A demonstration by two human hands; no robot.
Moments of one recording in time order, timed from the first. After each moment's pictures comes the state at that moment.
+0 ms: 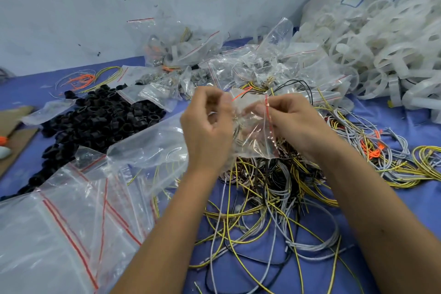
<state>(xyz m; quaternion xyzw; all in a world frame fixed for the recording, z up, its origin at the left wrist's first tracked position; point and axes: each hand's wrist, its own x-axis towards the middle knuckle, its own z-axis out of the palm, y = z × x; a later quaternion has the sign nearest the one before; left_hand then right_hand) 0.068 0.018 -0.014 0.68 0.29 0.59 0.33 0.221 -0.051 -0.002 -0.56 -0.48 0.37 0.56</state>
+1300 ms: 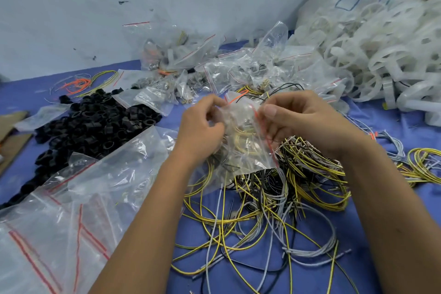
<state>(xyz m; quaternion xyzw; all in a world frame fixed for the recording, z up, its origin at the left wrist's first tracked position) 0.061 0.062 -0.016 0.80 0.33 0.38 0.32 0.246 -0.070 0.018 -0.52 -0.56 0.38 0.52</state>
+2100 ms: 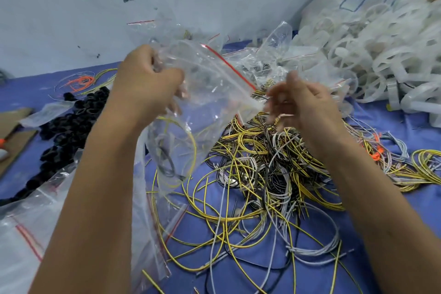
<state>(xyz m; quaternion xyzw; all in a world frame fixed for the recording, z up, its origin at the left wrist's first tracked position) 0.006 0.081 0.077 0.74 0.41 0.41 0.35 0.231 -0.057 0.013 -0.49 -0.41 0.34 0.68</state>
